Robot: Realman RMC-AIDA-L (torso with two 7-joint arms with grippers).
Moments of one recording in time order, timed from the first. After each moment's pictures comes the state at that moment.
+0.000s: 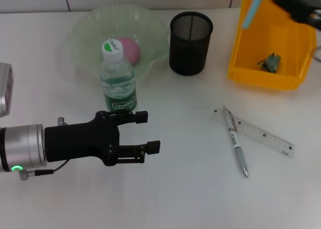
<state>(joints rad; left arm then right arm) -0.46 -2.07 0.89 0.46 1.81 1.65 -1.19 0.59 2.06 -0.50 -0.47 -1.61 -1.48 1.42</state>
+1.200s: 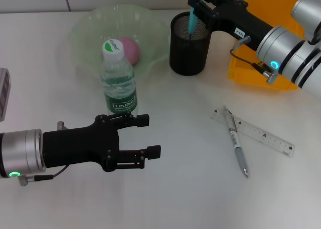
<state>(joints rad) -0.44 -2.07 0.89 0.45 1.79 1.69 -1.18 0.82 2.09 -0.49 -0.02 -1.41 -1.11 0.79</state>
